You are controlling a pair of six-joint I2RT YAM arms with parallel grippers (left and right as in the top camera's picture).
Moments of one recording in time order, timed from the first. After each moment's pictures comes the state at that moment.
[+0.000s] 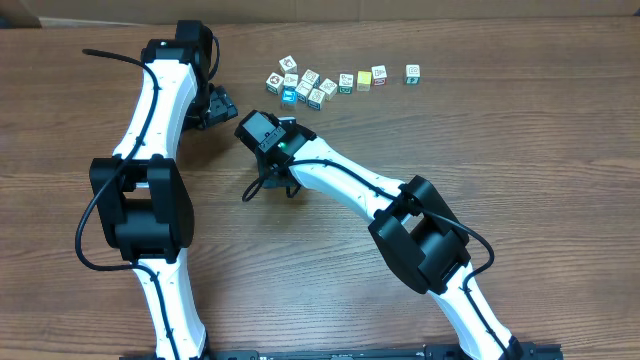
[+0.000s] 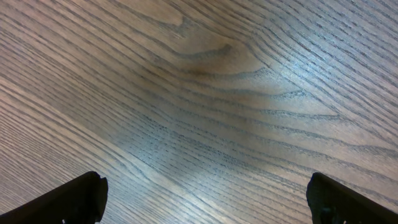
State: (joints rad) left arm -0.04 2.23 1.96 -1.21 -0.20 -0.58; right arm 0.81 2.34 1.88 -0.83 0.15 0.69
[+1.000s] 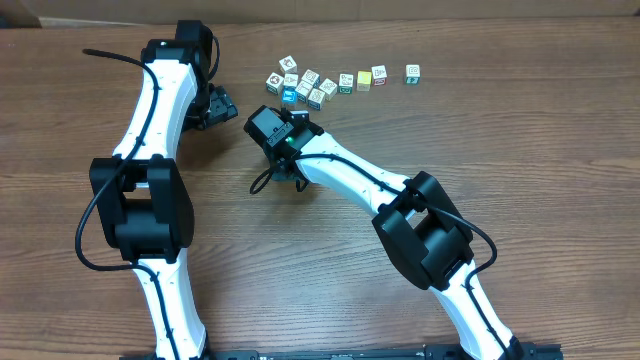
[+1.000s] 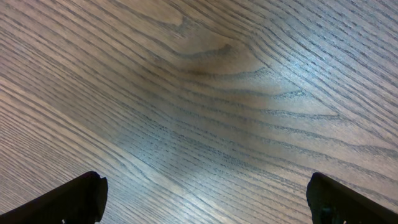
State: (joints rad) left arm -0.04 2.23 1.96 -1.21 -0.20 -0.58; right arm 0.78 2.34 1.87 -0.84 0.23 0.70
